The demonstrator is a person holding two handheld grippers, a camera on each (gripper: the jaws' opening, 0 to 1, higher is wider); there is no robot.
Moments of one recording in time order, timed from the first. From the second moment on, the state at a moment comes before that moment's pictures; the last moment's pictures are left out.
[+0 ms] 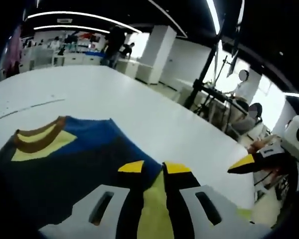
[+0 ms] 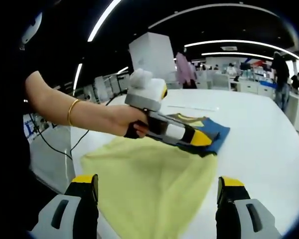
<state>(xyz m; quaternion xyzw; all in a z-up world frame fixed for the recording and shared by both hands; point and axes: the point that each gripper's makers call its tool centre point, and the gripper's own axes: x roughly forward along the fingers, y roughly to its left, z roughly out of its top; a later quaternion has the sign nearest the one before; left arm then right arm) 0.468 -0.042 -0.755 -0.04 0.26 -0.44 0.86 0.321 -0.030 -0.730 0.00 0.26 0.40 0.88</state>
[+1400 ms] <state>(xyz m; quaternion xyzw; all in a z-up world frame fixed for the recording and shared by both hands) 0.385 0.121 -0.746 0.03 0.26 -0.44 0.86 0.286 -0.005 -0.730 -0.08 0.34 0.50 0.79</state>
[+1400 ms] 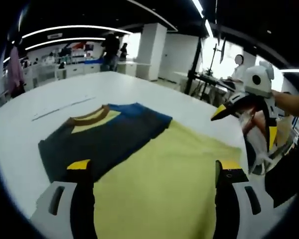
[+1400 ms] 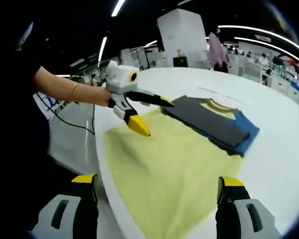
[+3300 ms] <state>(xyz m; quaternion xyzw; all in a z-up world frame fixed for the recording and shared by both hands) 0.226 0.214 -0.793 0.17 0.35 -0.44 0.81 0.234 -0.044 -0.794 -0.24 0.38 0.50 0.74</state>
